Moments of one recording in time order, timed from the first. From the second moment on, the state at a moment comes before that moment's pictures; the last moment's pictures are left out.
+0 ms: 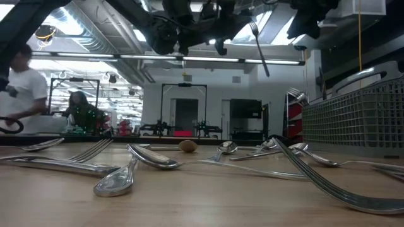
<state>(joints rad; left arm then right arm) 0.37 1.99 1.40 1.03 0.16 -0.45 -0.87 1.15 1.44 -1.09 -0.48 -0.16</state>
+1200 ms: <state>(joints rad) 0.26 1.99 1.40 1.01 0.26 -0.36 -0.57 1.16 1.42 -0.91 -0.57 -0.53</state>
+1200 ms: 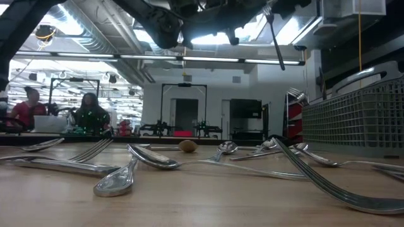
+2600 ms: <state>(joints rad) 0.32 1.99 1.40 1.00 0.34 -0.41 -0.45 1.18 1.43 -0.94 -0.08 -0.39</state>
